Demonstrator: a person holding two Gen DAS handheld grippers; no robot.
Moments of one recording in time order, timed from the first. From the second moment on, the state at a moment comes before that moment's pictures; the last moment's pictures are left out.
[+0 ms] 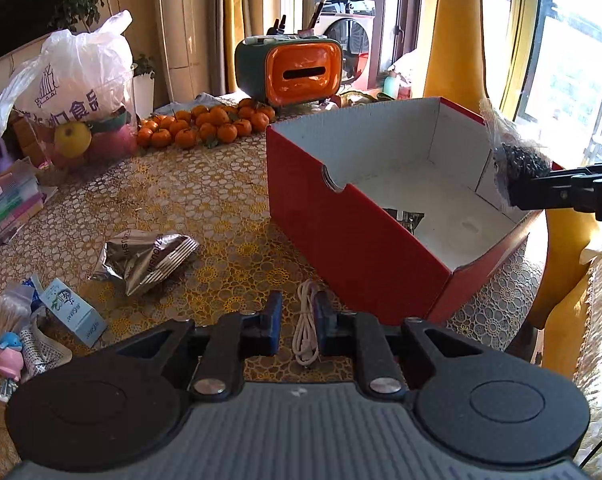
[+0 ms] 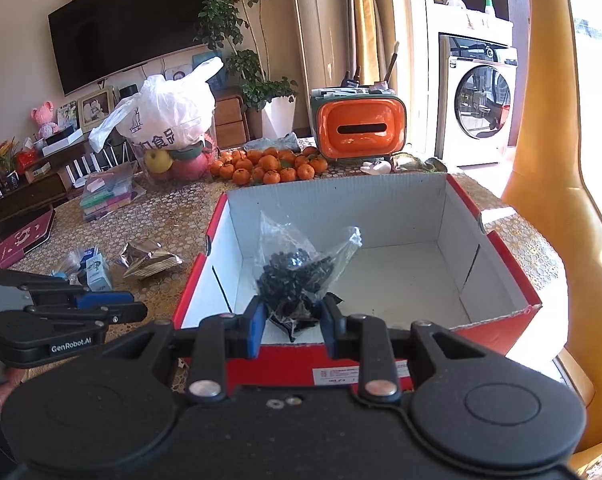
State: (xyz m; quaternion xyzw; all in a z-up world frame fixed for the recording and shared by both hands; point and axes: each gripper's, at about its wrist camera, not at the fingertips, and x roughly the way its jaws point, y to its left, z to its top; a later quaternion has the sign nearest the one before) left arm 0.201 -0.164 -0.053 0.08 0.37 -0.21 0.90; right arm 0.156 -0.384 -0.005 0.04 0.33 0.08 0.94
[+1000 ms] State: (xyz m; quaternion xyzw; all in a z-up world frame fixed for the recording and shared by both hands) left arm 0.218 -0.179 -0.110 0.10 0.40 -0.23 0.88; right arm 0.166 -0.387 -0.018 0.03 0.34 0.07 0.94
